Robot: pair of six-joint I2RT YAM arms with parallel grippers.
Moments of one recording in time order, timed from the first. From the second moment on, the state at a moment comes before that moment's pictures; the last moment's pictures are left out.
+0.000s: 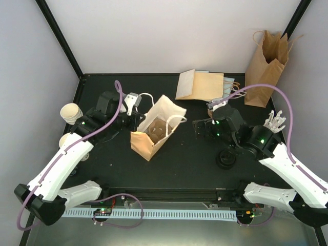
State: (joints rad) left arm -0.54 1.06 1.19 -0.79 0.24 -0.23; right arm 0.89 1.00 1.30 -1.00 0.35 0.47
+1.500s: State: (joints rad) left arm -0.24 0.76 1.11 -0.85 0.31 -0.37; right arm 0.59 1.00 1.05 -0.89 0.19 0.51
